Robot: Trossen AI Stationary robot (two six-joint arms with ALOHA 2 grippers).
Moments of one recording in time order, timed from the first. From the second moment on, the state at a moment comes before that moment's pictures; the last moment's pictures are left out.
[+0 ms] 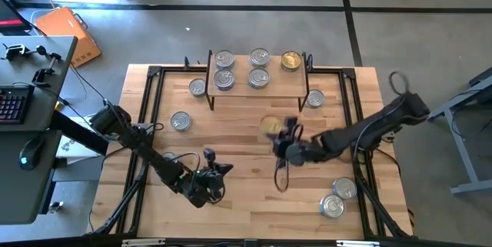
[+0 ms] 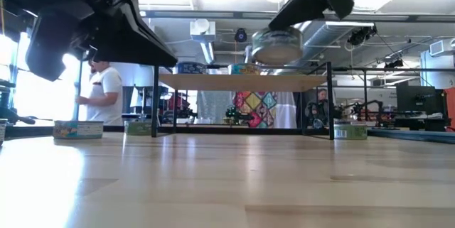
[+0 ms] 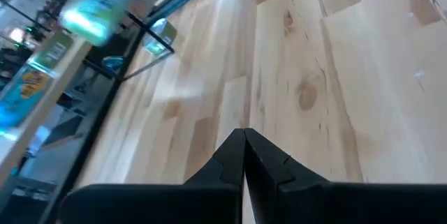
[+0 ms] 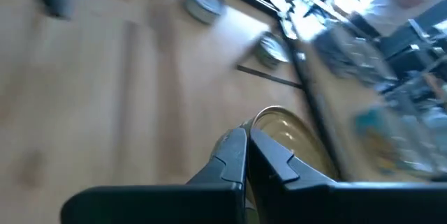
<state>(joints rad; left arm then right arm) -0.65 1.73 0.83 0.12 -0.99 0.00 0.35 1.45 0.96 -0.20 0.78 -0.17</state>
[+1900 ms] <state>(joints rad) -0.89 1.29 0.83 -0.26 -1.19 -0.40 0.72 1.45 0.91 -0.61 0.57 0.62</state>
